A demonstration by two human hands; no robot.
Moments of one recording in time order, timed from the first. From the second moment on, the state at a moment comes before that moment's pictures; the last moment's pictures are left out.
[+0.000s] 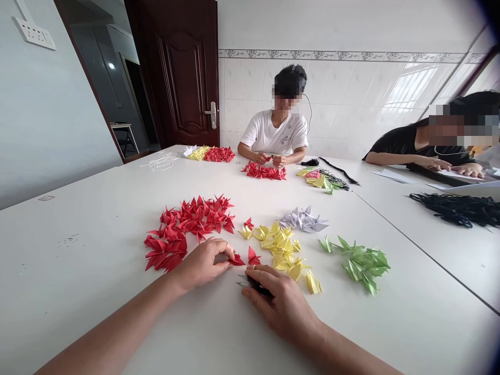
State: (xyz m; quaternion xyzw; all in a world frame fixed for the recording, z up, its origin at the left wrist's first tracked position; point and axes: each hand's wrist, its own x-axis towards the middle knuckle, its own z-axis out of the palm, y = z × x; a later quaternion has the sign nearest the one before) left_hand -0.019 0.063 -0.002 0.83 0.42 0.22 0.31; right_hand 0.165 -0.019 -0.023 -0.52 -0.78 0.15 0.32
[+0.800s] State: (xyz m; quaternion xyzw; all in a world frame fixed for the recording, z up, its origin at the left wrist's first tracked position) left_hand -0.017 0.055 -0.008 0.81 0.32 0.21 0.44; right_hand 0.172 -0.015 -0.021 -0.58 -0.79 0.03 0.19
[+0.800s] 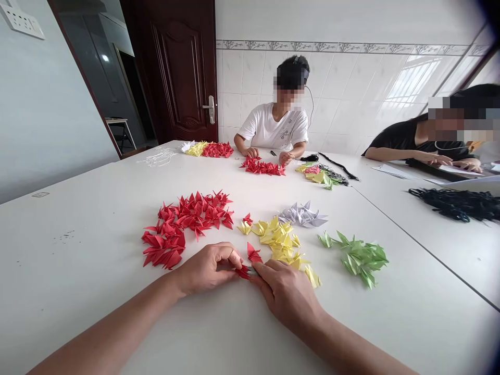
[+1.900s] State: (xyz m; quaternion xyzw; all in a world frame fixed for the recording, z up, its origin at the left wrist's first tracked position) left_hand -0.020 0.063 -0.010 0.77 0.41 0.25 0.42; right_hand 0.170 -0.016 -0.023 -0.61 -0.75 0.09 0.23
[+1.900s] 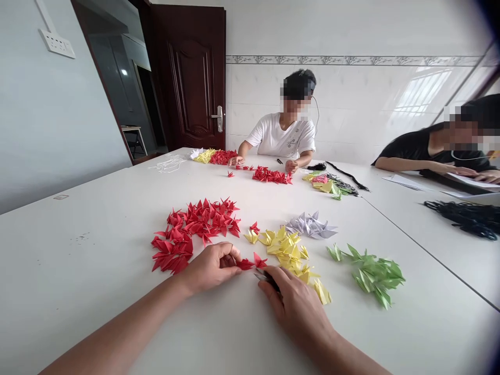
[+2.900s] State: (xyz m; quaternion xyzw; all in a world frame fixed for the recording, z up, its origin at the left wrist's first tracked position) left_hand -0.033 0.070 0.001 0.75 0.50 0.32 0.28; right_hand 0.170 -0.020 -0.024 -0.54 -0.80 0.12 0.25
